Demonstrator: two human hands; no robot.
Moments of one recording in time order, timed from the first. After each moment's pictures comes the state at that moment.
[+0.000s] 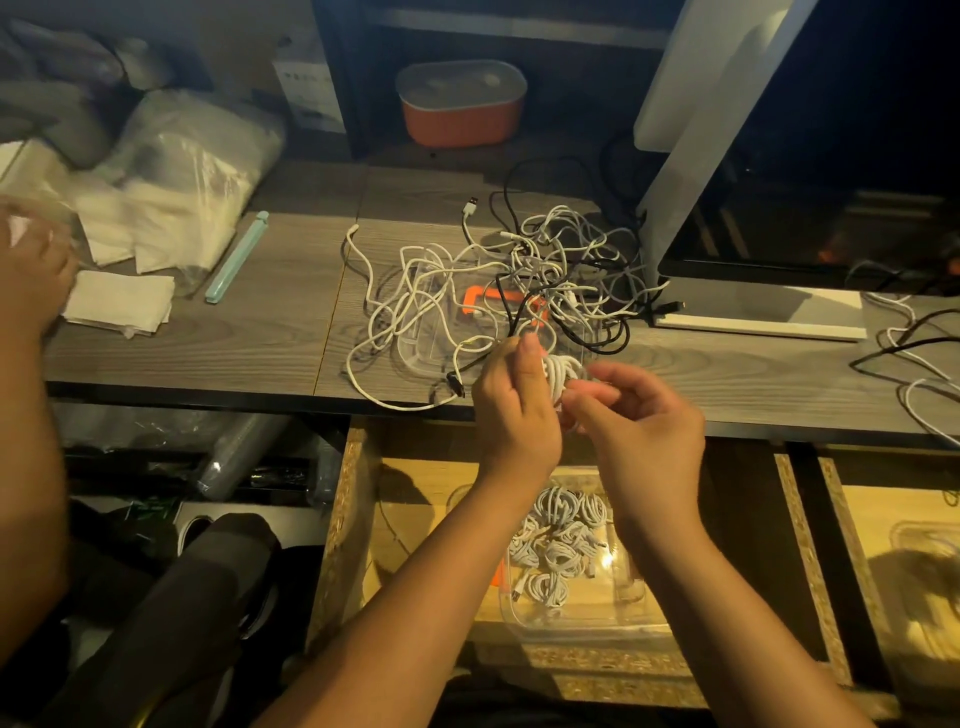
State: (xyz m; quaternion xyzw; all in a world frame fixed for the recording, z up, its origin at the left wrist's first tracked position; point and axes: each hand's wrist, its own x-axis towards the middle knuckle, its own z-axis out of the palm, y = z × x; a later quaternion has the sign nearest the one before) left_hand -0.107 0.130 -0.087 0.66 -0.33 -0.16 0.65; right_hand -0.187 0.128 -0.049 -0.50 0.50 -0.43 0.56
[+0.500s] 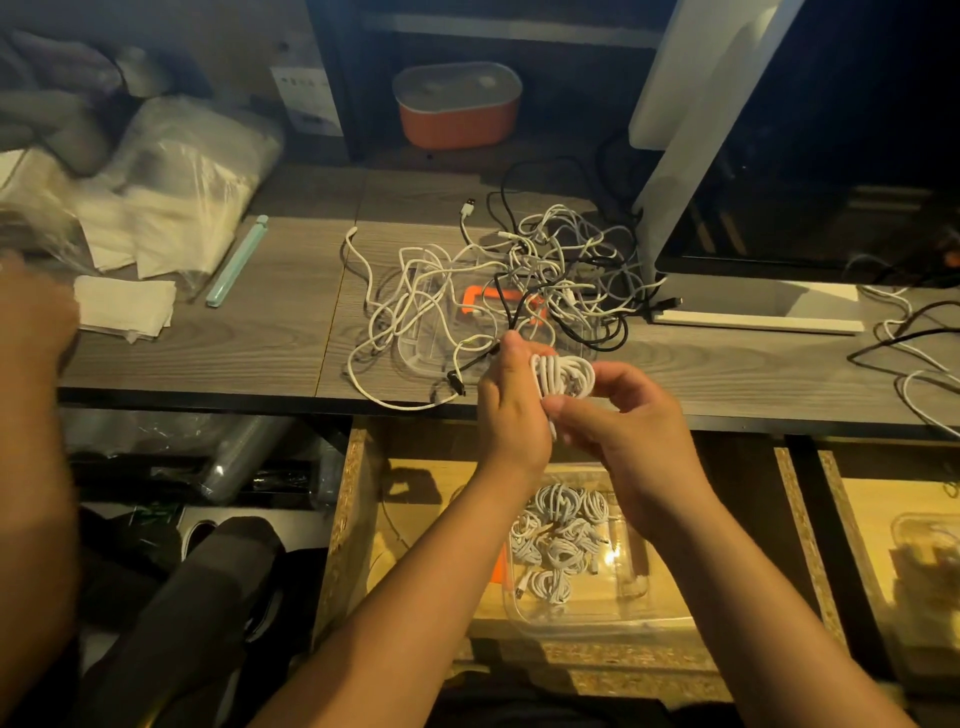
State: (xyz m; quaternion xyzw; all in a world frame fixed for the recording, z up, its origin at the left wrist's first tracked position) left_hand -0.108 0.130 -0.081 0.62 -0.18 -0.36 0.67; right_hand -0.192 0.122 -0.043 -0.44 0.48 -0.33 0.68
